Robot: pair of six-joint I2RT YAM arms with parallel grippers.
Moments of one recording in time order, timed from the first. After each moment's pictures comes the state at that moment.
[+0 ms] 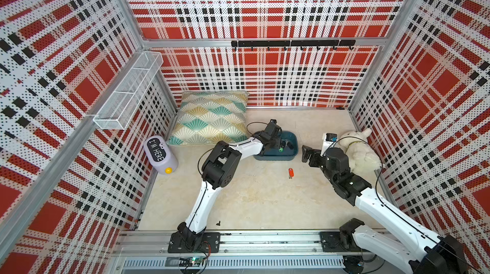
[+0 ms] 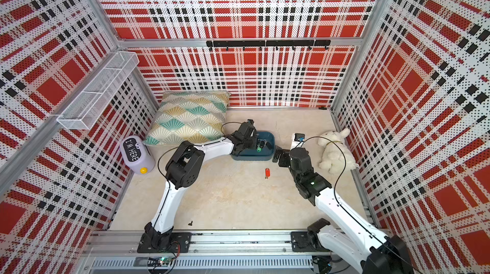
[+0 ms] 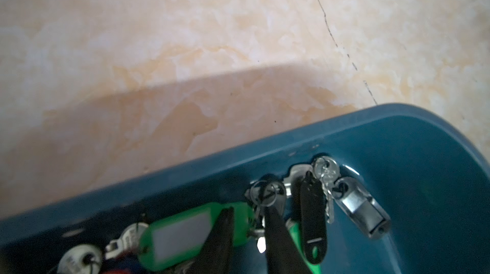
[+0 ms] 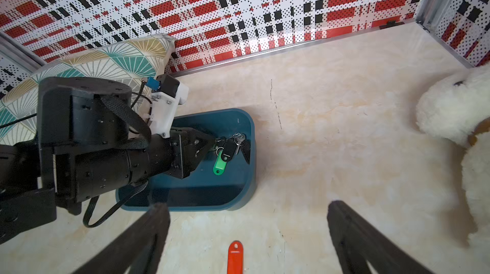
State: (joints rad) left arm -0.66 2.31 1.68 -0.15 -0.08 -0.38; right arm 0.47 0.94 0.60 -0.06 0.30 0.42
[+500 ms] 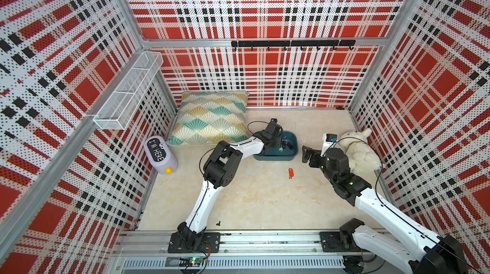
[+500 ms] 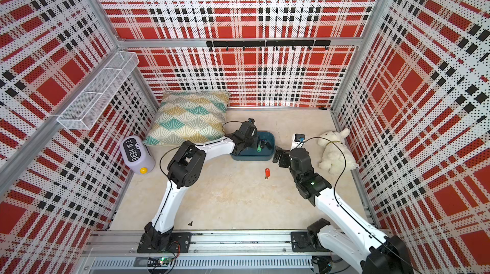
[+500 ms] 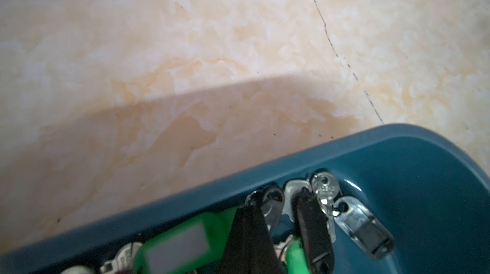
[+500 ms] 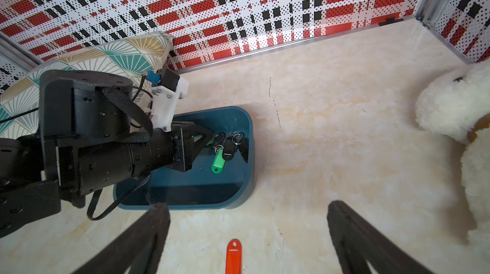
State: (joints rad) left arm -0.66 2.34 1.72 -0.15 -0.09 -0.38; right arm 0.47 0.94 0.59 -0.06 0.29 0.42
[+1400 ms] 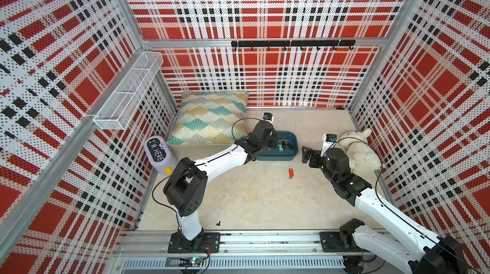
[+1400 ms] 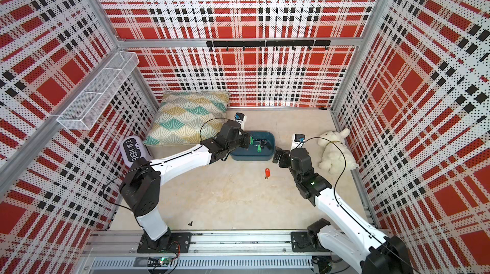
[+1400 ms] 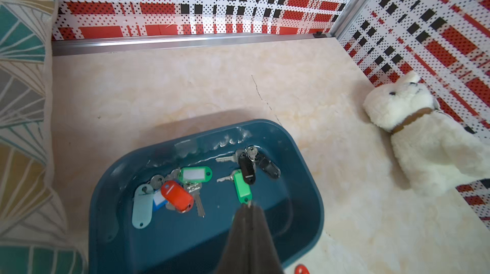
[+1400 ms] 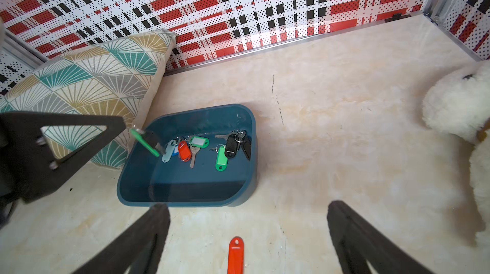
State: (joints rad) left arm -0.75 1.73 1.27 -0.07 -0.14 -0.38; right arm 0.46 0.94 0.59 -0.06 0.26 0.42
